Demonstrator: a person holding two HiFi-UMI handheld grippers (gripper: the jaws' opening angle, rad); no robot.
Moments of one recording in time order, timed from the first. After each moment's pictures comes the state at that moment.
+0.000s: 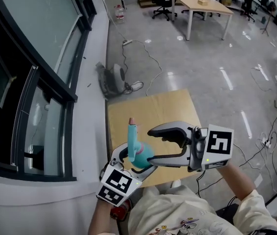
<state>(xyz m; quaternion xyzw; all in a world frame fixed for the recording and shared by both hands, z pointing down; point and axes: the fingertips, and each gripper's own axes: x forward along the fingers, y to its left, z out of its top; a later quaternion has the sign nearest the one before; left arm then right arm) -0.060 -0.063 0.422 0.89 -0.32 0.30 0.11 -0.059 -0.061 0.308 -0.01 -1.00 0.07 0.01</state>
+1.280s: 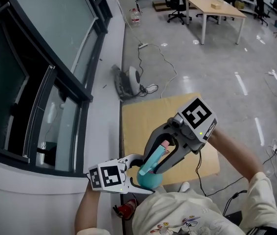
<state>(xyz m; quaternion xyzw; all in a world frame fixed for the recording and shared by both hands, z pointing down) -0.035 0.036 0.411 0.95 0.04 0.31 0.10 -0.055 0.013 0.291 -0.45 -0.89 0.06 0.04</state>
